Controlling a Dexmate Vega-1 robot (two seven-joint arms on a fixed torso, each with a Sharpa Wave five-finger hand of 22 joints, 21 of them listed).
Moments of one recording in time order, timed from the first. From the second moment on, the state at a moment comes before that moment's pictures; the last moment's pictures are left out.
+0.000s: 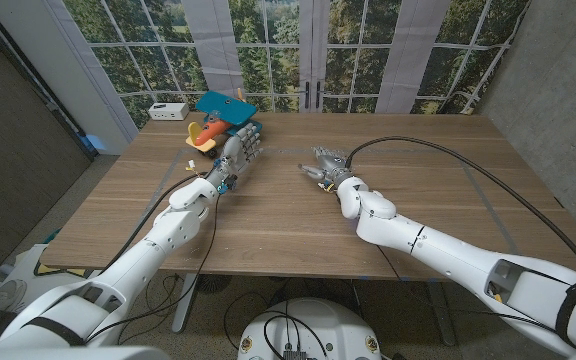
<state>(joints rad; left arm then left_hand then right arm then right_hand) 0.76 0.46 0.40 -1.19 -0.77 -0.24 -0.32 0.17 0.13 0.47 0.02 0.19 -0.17 -0.04 0.18 0.17 -0.17 0.06 0.20 0.18 -0.17 0.10 0.18 0.17 -0.18 0.19 0.21 0.19 -0.57 -0.47 -1.00 -1.57 -0.50 -0.62 -0.08 0.22 0.15 0.26 0.09 0.20 -0.15 0.01 0.18 0.19 -0.17 -0.01 0.17 0.19 -0.17 -0.03 0.18 0.21 -0.12 -0.02 0.18 0.17</state>
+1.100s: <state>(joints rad) 0.75 0.46 0.41 -1.20 -0.76 -0.24 -0.32 0.17 0.13 0.47 0.02 0.19 -0.17 -0.04 0.18 0.17 -0.17 0.06 0.20 0.18 -0.17 0.10 0.18 0.17 -0.18 0.19 0.21 0.19 -0.54 -0.50 -1.06 -1.58 -0.44 -0.74 0.01 0.05 0.09 0.21 0.18 0.22 -0.06 0.01 0.19 0.19 -0.17 -0.01 0.21 0.19 -0.18 -0.03 0.20 0.21 -0.17 -0.03 0.19 0.17</state>
